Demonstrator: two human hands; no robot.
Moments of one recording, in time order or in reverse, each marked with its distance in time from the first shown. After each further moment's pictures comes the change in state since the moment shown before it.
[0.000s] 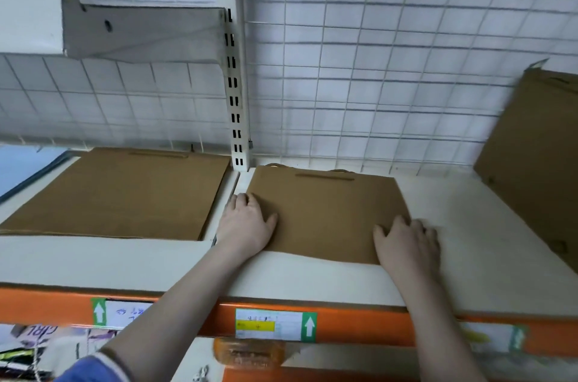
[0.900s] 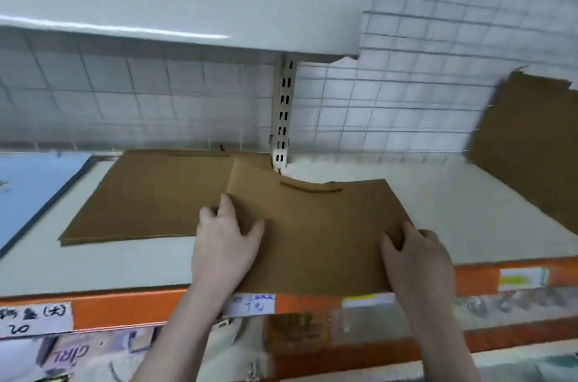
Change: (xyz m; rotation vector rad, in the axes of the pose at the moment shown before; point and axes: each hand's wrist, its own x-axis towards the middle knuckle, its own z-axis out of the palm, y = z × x) left_hand -0.064 -0.148 -0.057 -0.496 0.123 -0.031; right_hand -0.141 -0.103 -0.015 0.219 0.167 0.154
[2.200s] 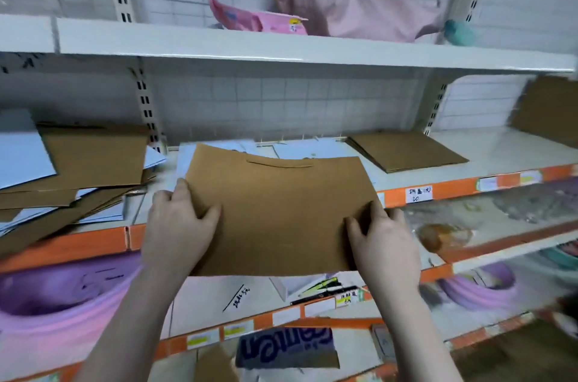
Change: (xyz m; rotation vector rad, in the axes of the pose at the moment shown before) left_hand -0.010 -0.504 -0.513 0.069 0.159 0.156; right_hand -0.525 -0.501 0.025 0.016 0.104 -0.034
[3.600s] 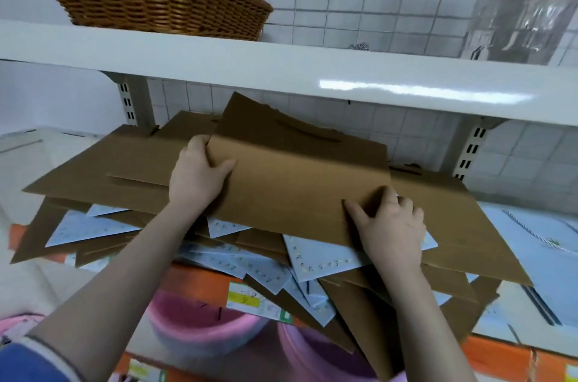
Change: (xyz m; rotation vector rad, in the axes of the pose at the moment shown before) left_hand 0.247 -0.404 -0.270 -0.072 0.331 -0.213; right_hand -0.079 -0.519 0.165 0.192 -0.227 -0.328
